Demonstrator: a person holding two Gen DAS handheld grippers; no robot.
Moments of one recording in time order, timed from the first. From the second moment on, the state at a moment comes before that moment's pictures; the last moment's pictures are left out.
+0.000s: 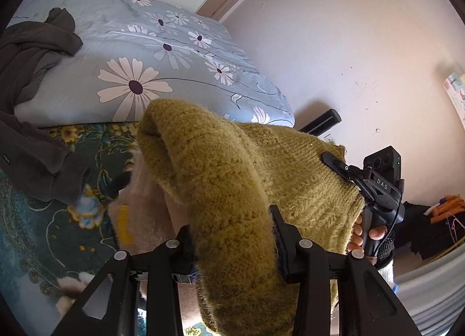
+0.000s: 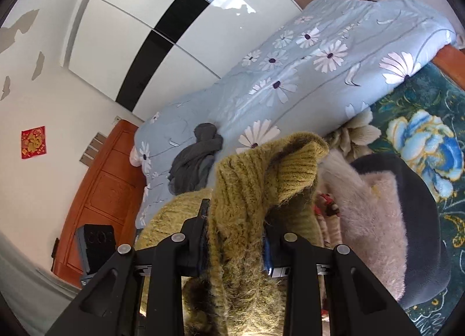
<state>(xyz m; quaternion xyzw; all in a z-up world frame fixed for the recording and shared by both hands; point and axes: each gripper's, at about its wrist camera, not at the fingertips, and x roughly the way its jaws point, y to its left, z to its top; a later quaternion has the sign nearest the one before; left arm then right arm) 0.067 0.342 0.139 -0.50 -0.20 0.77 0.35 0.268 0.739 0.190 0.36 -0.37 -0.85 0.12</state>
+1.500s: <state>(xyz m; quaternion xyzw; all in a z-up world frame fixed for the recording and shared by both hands) 0.121 0.336 0.110 -0.55 -0.22 0.72 0.37 0.321 0.741 0.157 0.37 -0.40 -0.84 0.04</state>
